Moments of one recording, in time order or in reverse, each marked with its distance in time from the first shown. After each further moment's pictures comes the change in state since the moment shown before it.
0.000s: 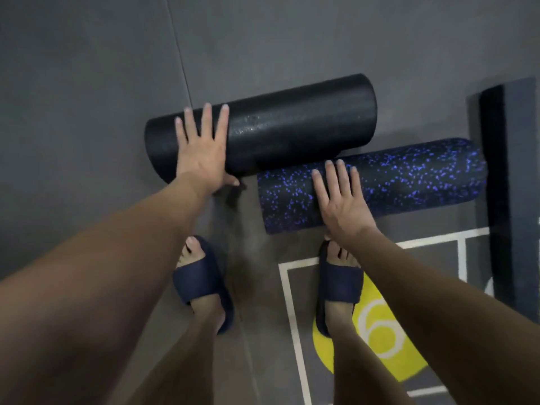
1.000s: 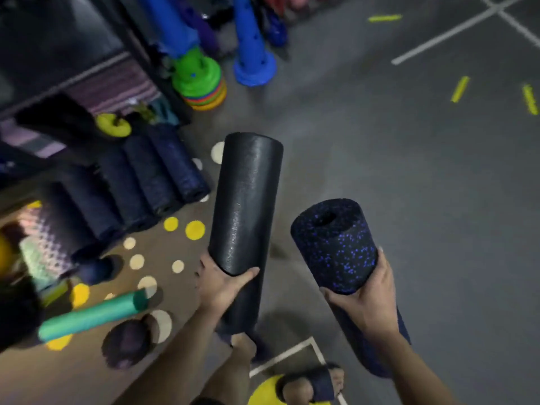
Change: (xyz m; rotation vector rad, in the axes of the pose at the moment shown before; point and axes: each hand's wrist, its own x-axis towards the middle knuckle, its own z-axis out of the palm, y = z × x) left_hand -0.606 -0.108 -0.128 -1.532 0.470 -1.660; right_hand -0.228 -0.228 -0.470 0.583 0.182 -0.502
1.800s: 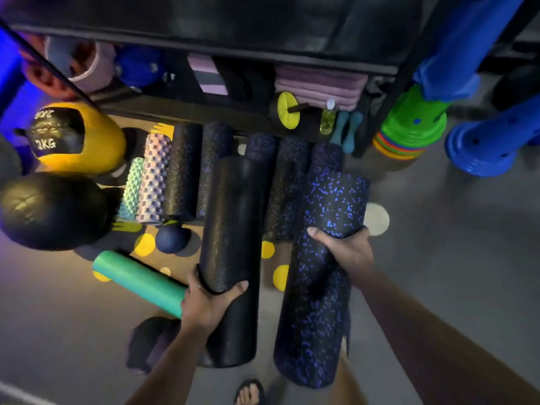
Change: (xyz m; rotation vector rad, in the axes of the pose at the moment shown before) left_hand 0.324 -0.215 -0.226 -0.563 0.265 -0.617; right_hand 0.209 -0.464 0.501 -0.003 -0.565 -0.015
